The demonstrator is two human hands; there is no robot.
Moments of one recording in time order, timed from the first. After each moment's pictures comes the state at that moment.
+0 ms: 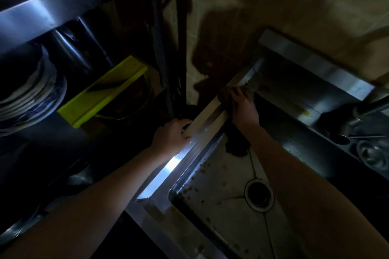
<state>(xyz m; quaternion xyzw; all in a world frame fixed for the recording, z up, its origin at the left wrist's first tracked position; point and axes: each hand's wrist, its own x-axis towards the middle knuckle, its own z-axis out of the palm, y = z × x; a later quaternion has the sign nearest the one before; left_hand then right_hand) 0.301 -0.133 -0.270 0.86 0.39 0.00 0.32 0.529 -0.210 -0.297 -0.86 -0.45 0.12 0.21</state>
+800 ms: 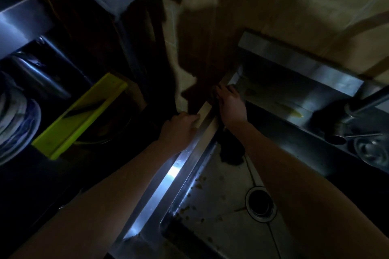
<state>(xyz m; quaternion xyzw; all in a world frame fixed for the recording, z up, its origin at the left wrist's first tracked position) 0.381 -0.103 -0.274 0.92 0.28 -0.03 0.26 0.558 -0.178 -0.306 -0.86 -0.45 0.07 0.25</state>
